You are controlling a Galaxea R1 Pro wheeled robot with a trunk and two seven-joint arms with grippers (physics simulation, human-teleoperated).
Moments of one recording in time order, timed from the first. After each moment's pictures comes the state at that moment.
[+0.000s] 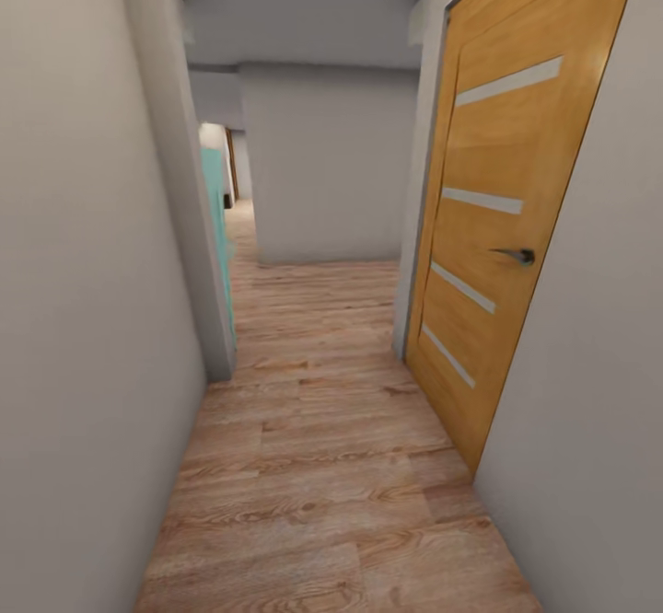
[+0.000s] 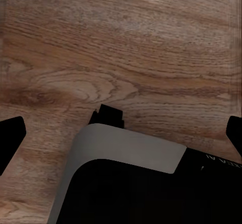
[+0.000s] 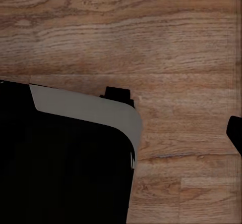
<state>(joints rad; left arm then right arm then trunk) -0.25 0.05 -0.04 0.00 0.38 -0.03 0.00 -0.16 -0.05 0.06 0.03 0.08 -0.18 0.05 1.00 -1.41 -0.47</state>
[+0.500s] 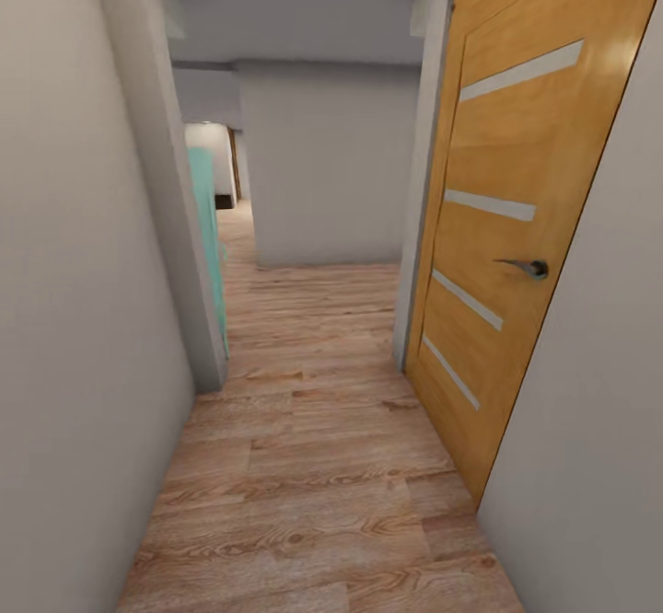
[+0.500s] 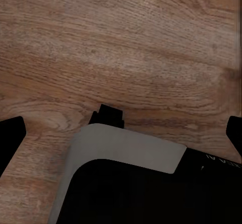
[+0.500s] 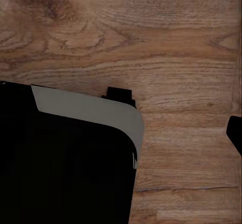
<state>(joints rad) -0.25 0.05 -0.04 0.00 0.38 -0.03 0.00 -0.16 -0.05 0.06 0.03 0.08 -0.18 0.05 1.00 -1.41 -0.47</state>
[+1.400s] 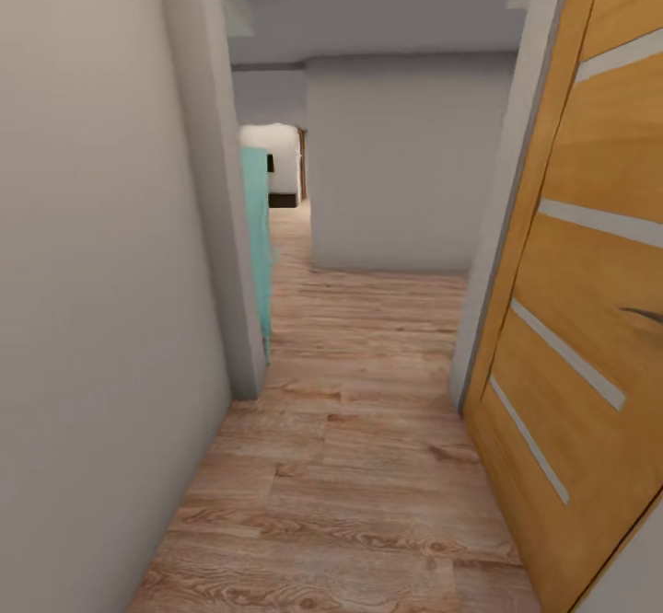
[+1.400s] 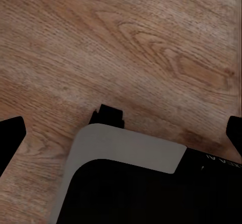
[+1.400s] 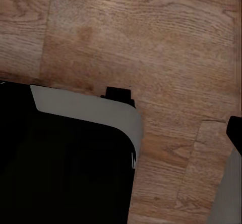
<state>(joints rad) -0.25 0.05 -0.04 0.00 0.38 -0.03 0.00 -0.16 -0.05 0.06 0.03 0.08 -0.18 0.05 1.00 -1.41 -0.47</state>
